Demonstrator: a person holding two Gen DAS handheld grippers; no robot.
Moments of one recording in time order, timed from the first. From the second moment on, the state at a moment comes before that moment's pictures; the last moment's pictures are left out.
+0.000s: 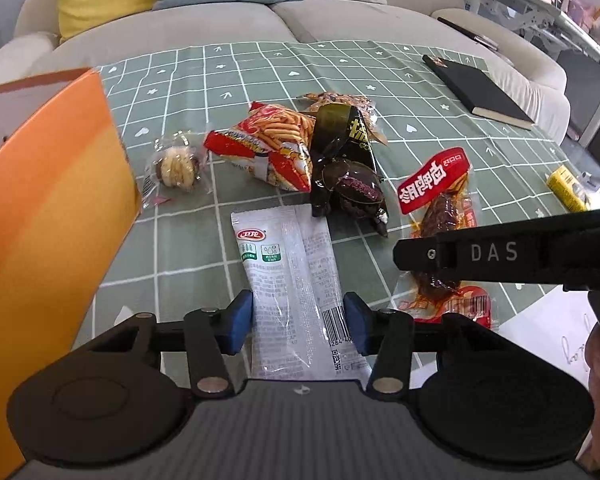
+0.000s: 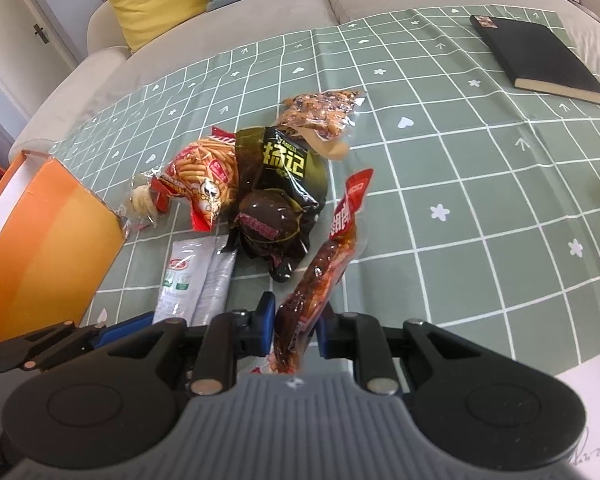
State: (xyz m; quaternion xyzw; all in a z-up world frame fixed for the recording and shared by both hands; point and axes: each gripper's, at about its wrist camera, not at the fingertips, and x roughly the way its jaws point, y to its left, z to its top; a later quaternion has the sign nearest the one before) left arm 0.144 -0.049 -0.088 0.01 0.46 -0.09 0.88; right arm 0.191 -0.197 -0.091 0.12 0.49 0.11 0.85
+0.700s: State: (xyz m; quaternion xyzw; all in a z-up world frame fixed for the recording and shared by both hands) left arm 0.095 -0.016 -0.021 -0.03 0.40 -0.08 0.91; right arm 0.150 -0.179 -0.050 0.06 0.46 0.13 0.88
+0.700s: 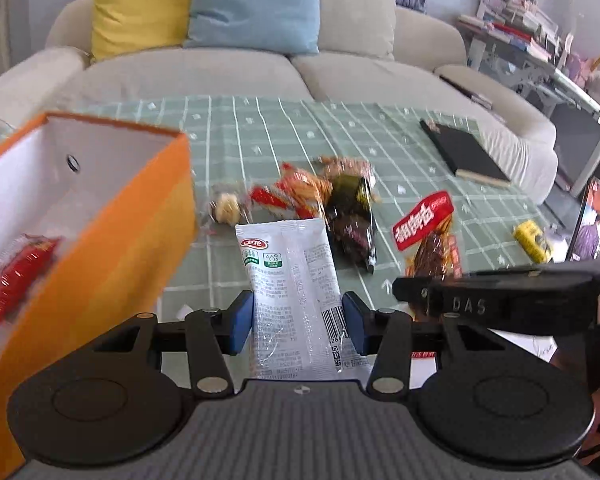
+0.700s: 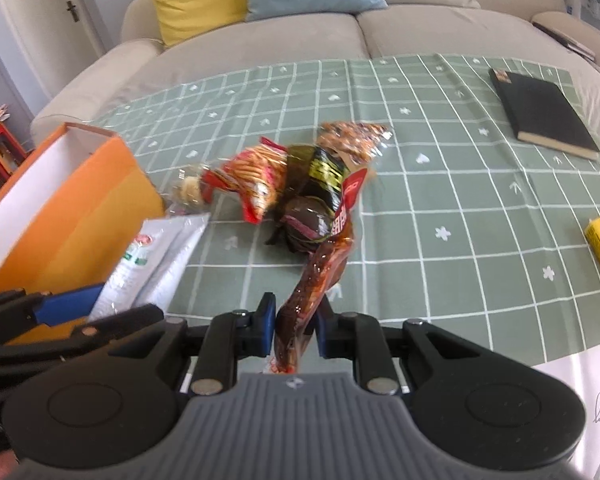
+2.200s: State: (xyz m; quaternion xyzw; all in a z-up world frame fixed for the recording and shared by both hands) left arm 0.144 0.177 0.054 -0.07 0.44 0.10 0.89; right arm 0.217 0.042 0.052 -0.02 0.39 0.34 0.86
